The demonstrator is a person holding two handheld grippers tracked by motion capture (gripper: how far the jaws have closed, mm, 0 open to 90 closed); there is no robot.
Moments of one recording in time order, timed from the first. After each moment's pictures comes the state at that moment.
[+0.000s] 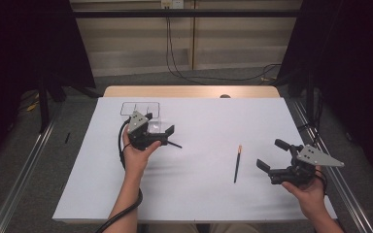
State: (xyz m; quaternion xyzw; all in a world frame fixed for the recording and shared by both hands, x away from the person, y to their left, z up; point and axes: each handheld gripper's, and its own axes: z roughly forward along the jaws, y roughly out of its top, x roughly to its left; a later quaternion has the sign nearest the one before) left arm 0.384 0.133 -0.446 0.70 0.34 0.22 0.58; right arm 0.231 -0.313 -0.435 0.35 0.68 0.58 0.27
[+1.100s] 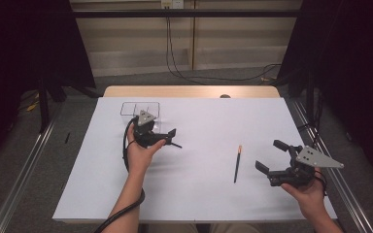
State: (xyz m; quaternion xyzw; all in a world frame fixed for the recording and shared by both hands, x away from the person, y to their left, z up) left arm 0.392 0.121 -0.447 0.77 0.40 0.19 0.47; right arm 0.228 -0.308 -0.432 0.34 0.69 0.58 0.27
